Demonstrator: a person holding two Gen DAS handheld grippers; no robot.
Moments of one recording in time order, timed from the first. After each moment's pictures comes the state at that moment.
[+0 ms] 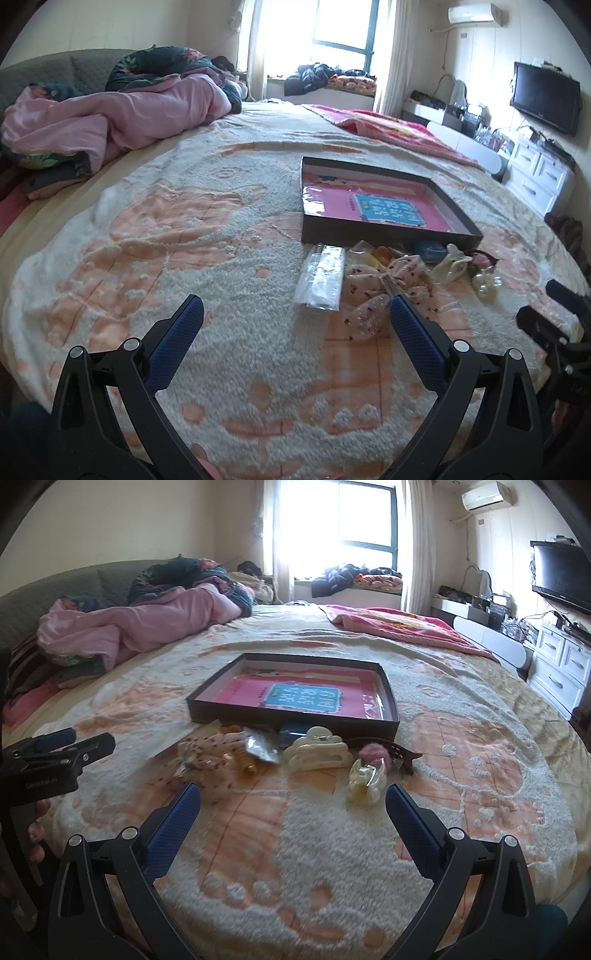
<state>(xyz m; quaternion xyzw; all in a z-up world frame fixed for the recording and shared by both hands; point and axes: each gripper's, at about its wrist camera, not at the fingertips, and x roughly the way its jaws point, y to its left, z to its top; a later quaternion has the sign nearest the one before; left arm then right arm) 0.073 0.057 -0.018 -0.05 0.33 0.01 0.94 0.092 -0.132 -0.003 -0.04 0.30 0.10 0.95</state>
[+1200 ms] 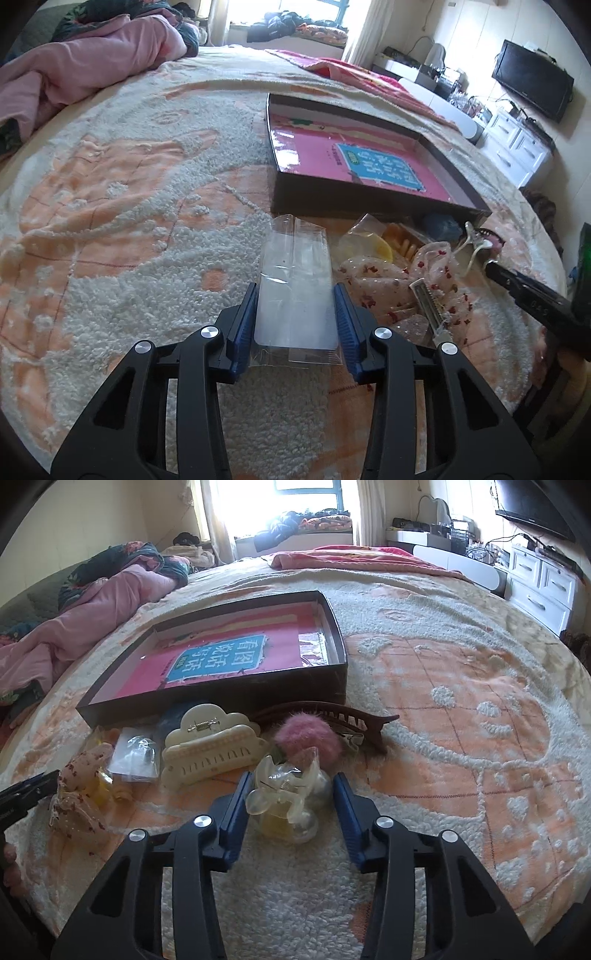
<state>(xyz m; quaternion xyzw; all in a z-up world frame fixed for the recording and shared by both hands) 0.154 0.068 -0.063 -0.08 0.41 -0.09 0.90 0.193 -0.192 -0.067 0.04 0.39 0.04 0.92</state>
